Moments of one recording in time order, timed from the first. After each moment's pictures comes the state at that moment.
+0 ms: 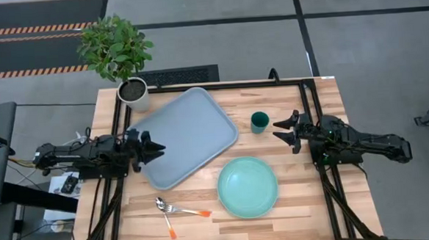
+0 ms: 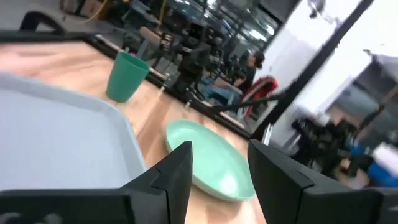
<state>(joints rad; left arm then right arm) -0.05 0.02 0.01 0.03 -0.03 -0.61 -0.23 0.05 0.02 0.01 -0.03 0.29</state>
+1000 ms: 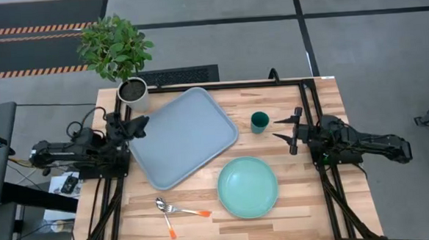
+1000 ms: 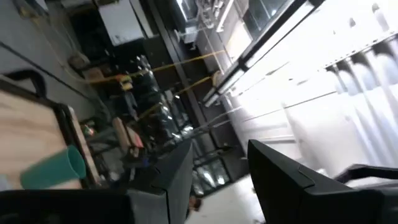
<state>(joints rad) -0.06 0.15 0.20 0.37 -0.45 -1.09 -0.24 0.04 0.02 0.01 -0.02 -0.51</state>
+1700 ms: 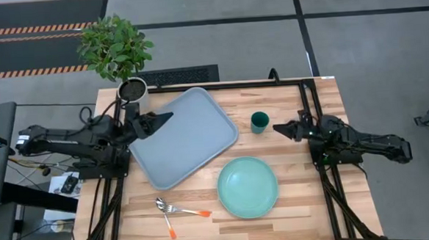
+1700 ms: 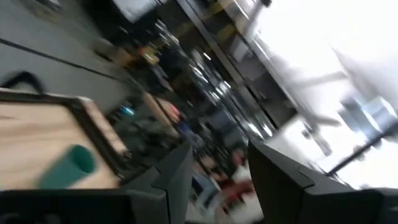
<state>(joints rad) -0.06 0.73 0.62 0.35 -0.30 -0.90 -0.24 0.04 0.02 0.01 0.01 1.02</state>
